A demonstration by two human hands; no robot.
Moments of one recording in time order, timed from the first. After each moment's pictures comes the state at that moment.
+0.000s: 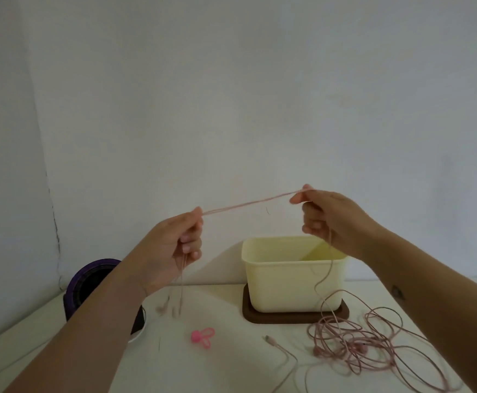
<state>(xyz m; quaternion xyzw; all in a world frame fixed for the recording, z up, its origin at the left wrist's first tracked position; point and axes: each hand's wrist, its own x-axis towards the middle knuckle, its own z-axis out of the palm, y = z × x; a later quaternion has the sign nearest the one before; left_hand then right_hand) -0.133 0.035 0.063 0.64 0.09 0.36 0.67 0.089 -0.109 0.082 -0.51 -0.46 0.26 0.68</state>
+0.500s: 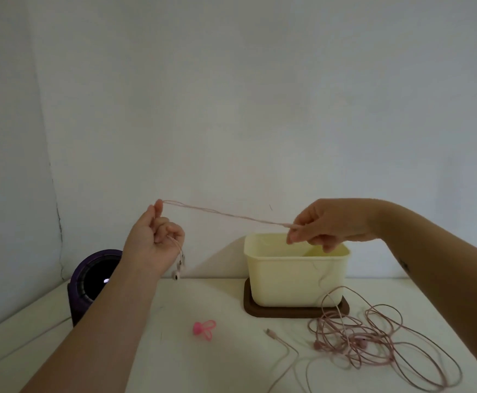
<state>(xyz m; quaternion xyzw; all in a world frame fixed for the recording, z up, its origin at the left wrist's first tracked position) -0.130 0.074 0.050 0.23 0.06 0.49 0.84 0.087 -0.116 0.106 -0.73 -0.58 0.27 0.25</state>
